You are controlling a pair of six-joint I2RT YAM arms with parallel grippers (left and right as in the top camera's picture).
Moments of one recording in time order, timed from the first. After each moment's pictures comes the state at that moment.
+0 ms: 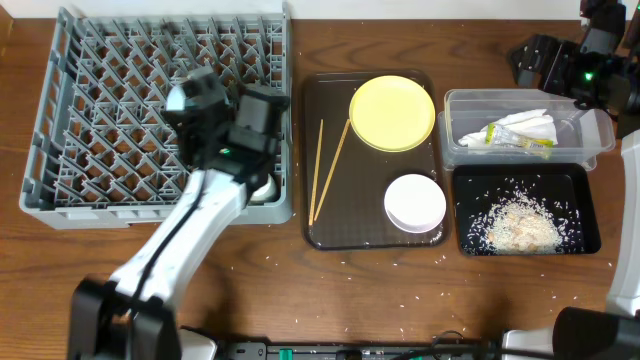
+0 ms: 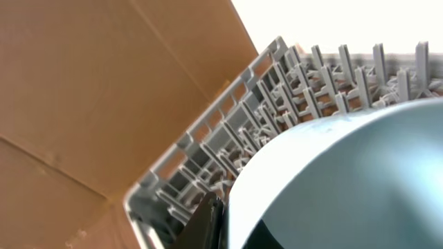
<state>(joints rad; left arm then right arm) -0.37 1.54 1.10 -0.42 -1.26 -0.32 -0.18 1.60 1.79 -0.98 -0.38 0.13</state>
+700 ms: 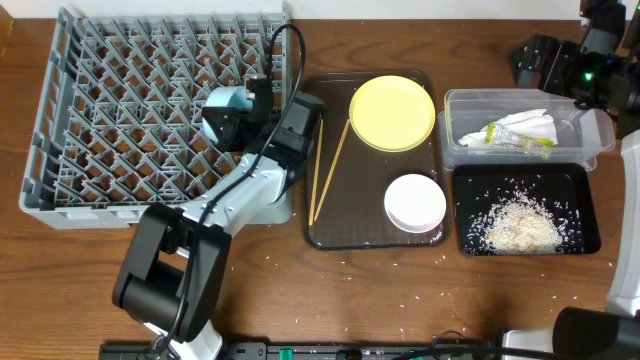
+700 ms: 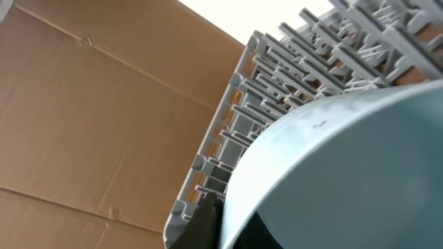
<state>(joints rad) -0.45 1.81 1.10 -0.16 -1.40 0.10 -0.18 1.60 1.79 -0.98 -0.38 0.13</state>
